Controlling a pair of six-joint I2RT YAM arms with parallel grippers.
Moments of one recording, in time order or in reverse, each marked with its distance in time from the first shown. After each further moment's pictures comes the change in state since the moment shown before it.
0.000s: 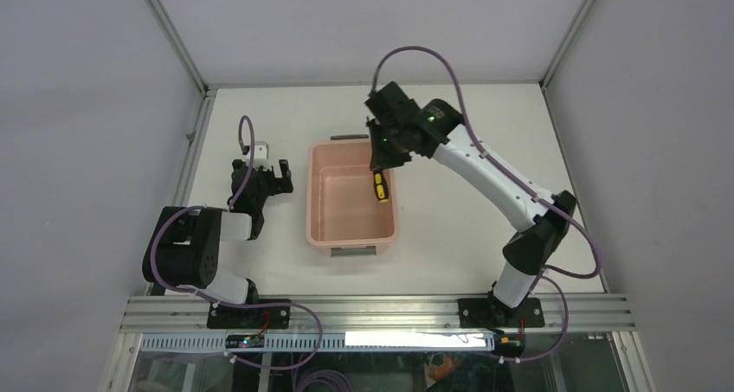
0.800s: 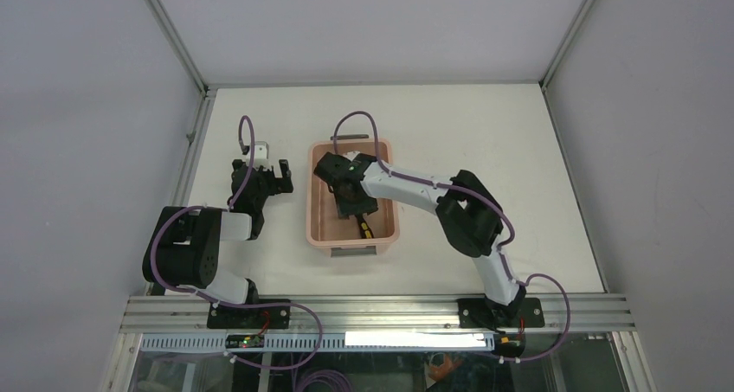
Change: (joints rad) left arm 0.000 0.000 0.000 0.000 0.000 0.000; right arm 0.241 0.418 -0.217 0.288 0.161 0.185
